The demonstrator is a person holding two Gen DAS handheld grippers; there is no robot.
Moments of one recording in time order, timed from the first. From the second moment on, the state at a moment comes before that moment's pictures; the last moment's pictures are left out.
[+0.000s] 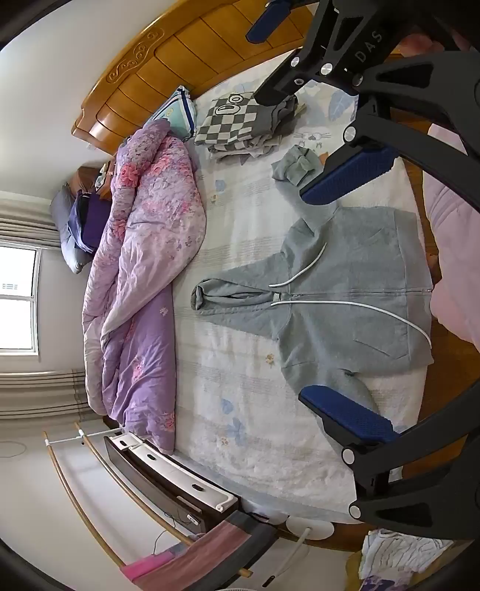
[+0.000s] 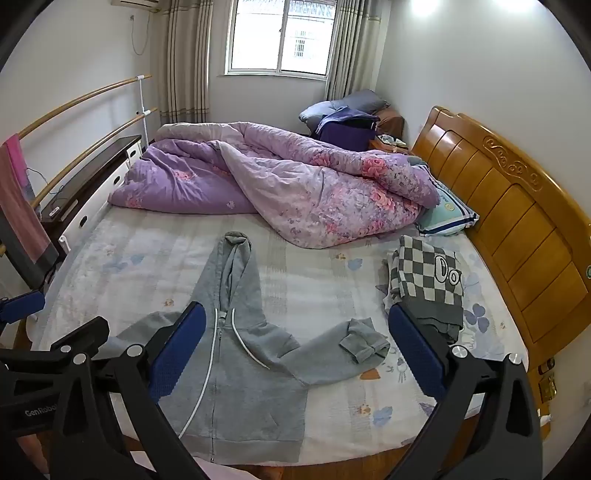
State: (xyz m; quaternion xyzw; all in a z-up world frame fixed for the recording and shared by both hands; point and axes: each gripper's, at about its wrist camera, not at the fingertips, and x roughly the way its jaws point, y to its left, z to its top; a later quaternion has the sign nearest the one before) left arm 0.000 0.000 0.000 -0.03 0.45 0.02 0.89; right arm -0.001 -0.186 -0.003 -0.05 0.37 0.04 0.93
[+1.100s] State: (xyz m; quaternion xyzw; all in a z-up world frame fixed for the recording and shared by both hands) left arm 0.001 -0.003 -0.003 -0.04 0.45 0.02 0.89; right arm 0.002 -0.182 -0.015 -0.05 0.38 0.05 0.92
